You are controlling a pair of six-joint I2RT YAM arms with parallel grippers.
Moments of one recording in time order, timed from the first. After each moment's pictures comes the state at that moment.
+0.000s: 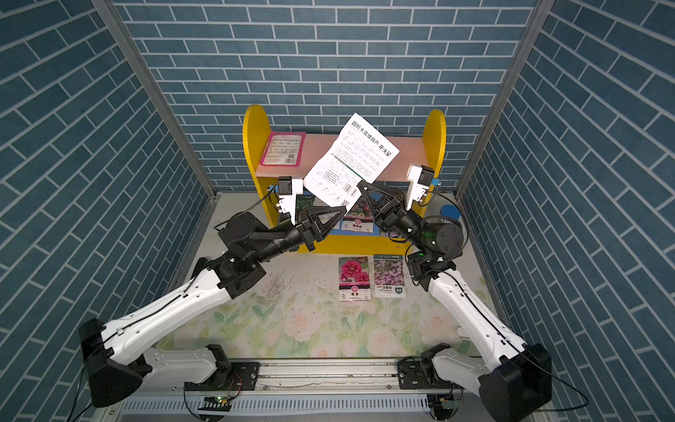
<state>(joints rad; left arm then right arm) -0.86 1.26 1.20 0.38 0.34 -0.64 0.47 1.14 0.99 0.91 -0.62 0.98</state>
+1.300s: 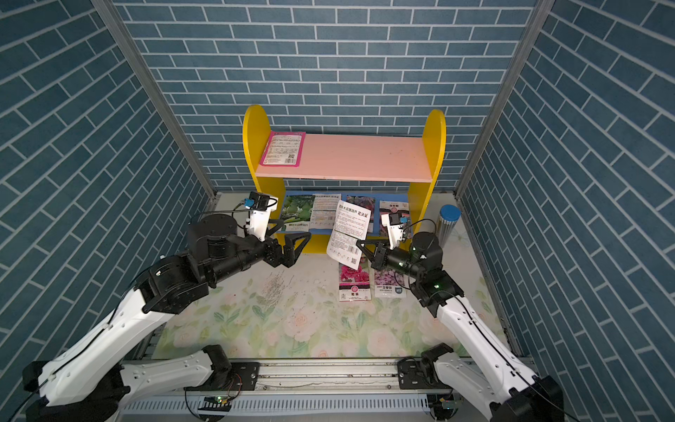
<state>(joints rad) -0.86 1.05 1.39 -0.69 -0.12 -0.30 0.47 0.96 0.70 0.05 -0.64 0.59</state>
